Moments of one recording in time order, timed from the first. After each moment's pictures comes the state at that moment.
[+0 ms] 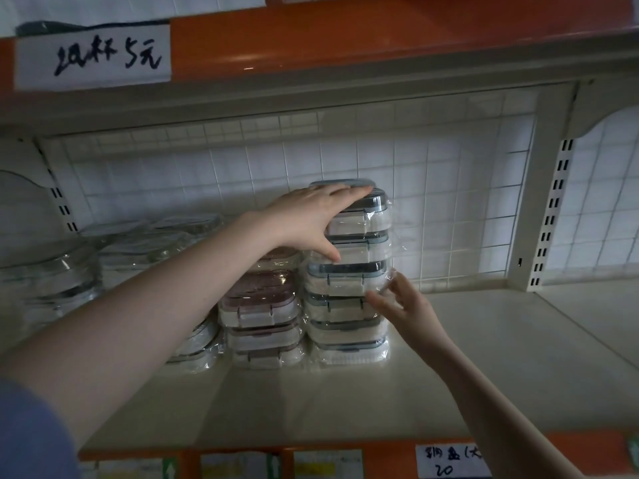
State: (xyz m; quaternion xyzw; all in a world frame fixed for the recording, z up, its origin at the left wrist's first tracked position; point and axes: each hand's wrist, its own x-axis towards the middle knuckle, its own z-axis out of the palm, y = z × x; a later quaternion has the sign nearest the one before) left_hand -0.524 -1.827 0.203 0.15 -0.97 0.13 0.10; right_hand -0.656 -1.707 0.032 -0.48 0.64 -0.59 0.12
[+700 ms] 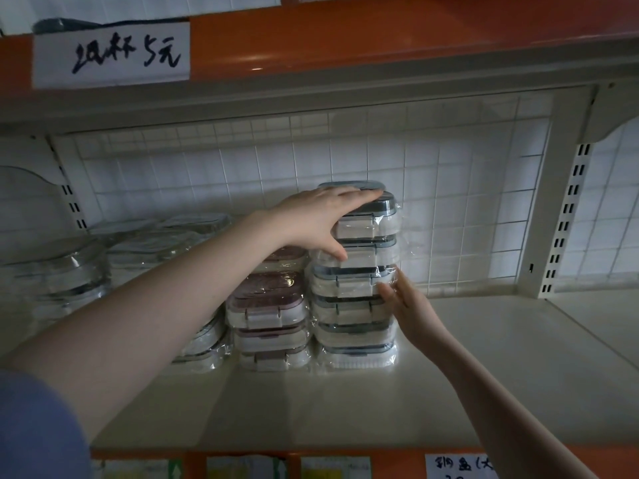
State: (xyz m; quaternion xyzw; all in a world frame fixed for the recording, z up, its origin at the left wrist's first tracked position) left_hand -0.523 -1.835 0.203 0.14 -0.98 0.11 0.09; right_hand -0.666 -1.732 0.033 -0.52 0.64 -0.56 0.09
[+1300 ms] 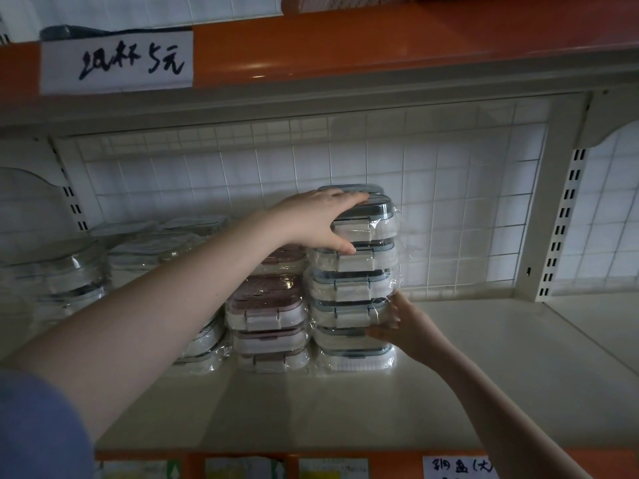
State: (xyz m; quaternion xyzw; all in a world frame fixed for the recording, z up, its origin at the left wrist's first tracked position) left_hand -0.526 -1.840 0.205 0.18 -0.98 0.09 0.09; right_hand -0.681 -1.729 0.006 -0.55 0.68 -0.48 0.13
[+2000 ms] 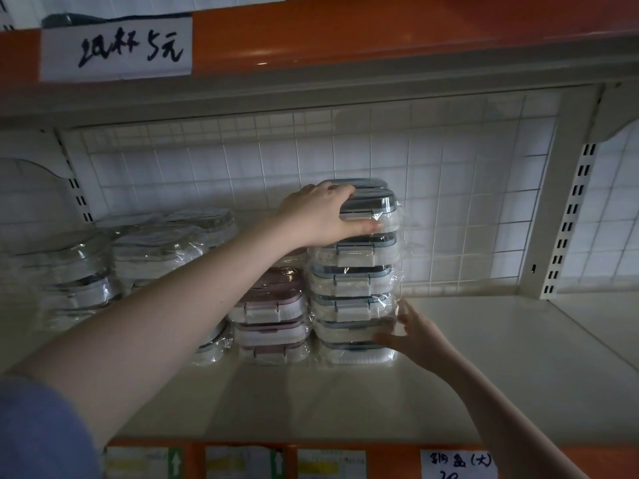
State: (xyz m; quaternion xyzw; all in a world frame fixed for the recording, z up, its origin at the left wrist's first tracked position) left_hand -0.528 -1.823 0.196 0.29 -0.94 0.08 0.15; right_hand -0.681 -1.719 -0.006 -0.52 0.72 -0.43 0.15
